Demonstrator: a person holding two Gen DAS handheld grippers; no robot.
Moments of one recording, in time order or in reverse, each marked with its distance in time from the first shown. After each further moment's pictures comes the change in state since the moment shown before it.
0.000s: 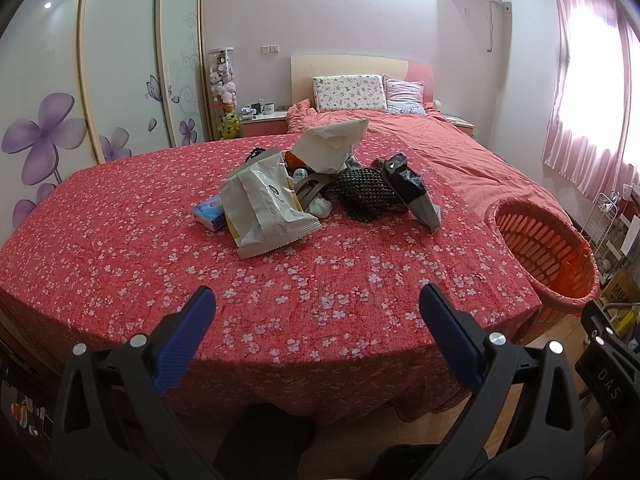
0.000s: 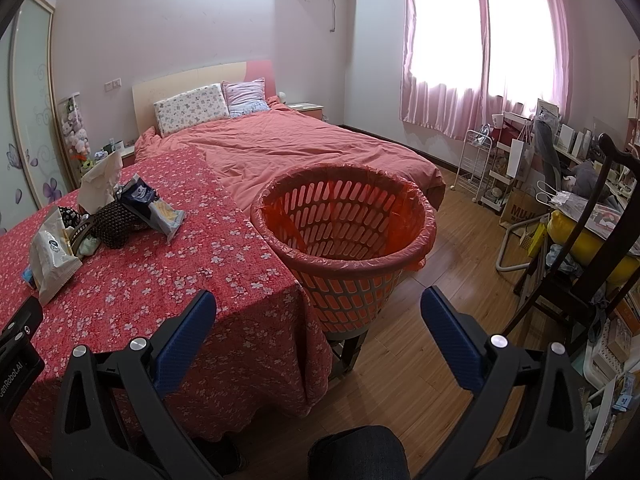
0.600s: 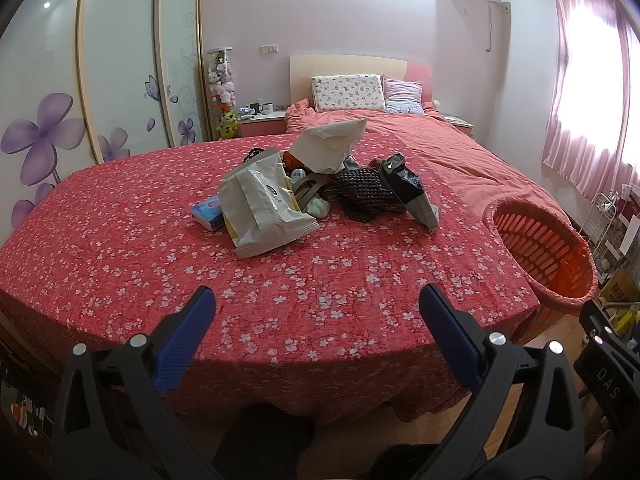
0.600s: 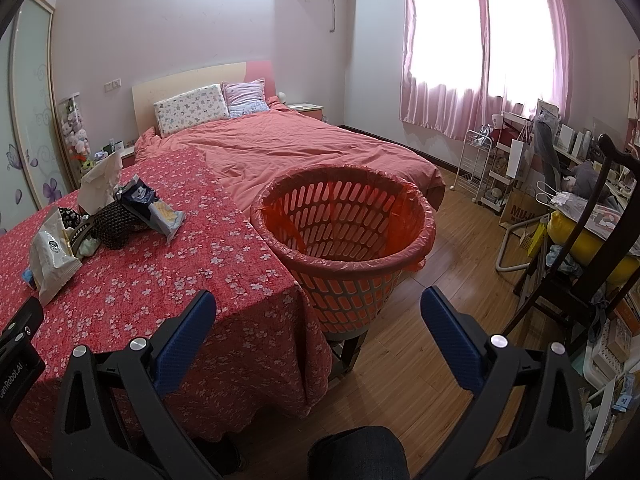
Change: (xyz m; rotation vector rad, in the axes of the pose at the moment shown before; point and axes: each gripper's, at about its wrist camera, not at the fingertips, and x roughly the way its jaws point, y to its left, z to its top) left arm 0.000 0.000 0.000 -0.001 0.001 -0.001; right arm 0.000 -0.001 0.001 -0.001 0.000 0.000
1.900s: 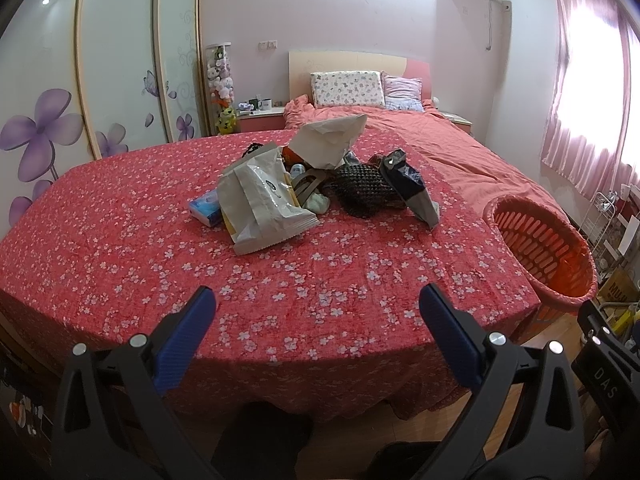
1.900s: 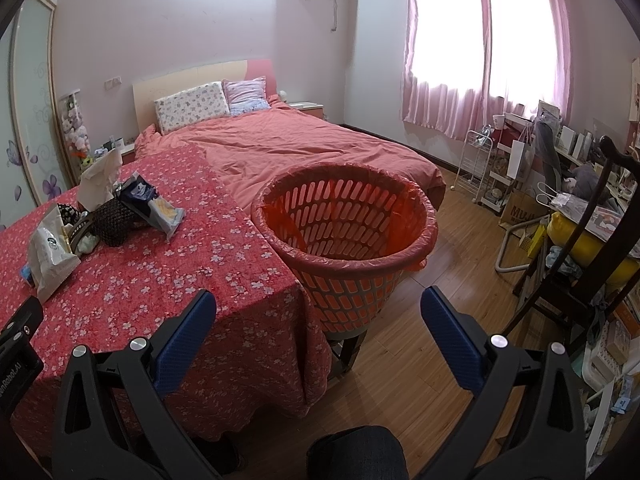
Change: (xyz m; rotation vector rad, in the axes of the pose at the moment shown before) left arm 0.001 -0.003 -0.004 -0.009 0.011 0.001; right arm 0.002 0.002 0.001 -0.007 0.002 0.006
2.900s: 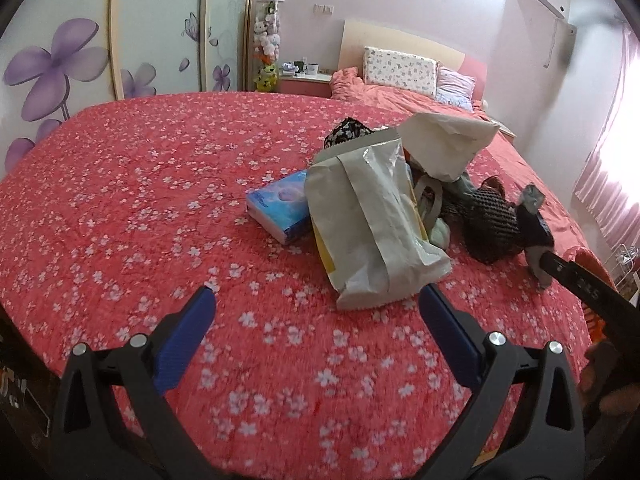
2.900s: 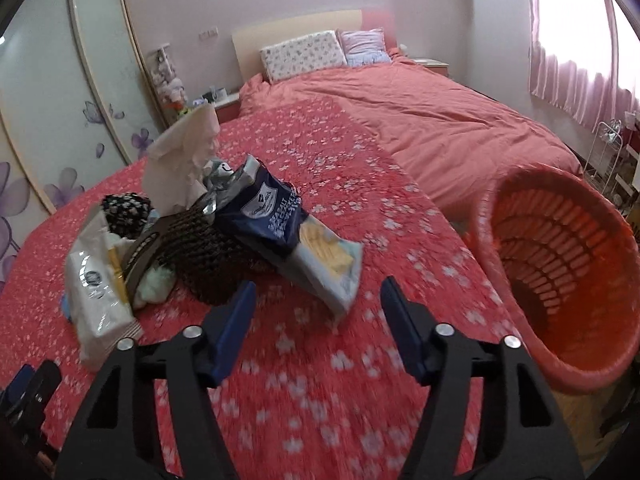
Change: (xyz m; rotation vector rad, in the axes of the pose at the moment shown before) left arm 0.109 0.112 0.042 -0.196 0.128 0.039; right arm 0.132 0.143 0.061 -0.126 0.190 0.401
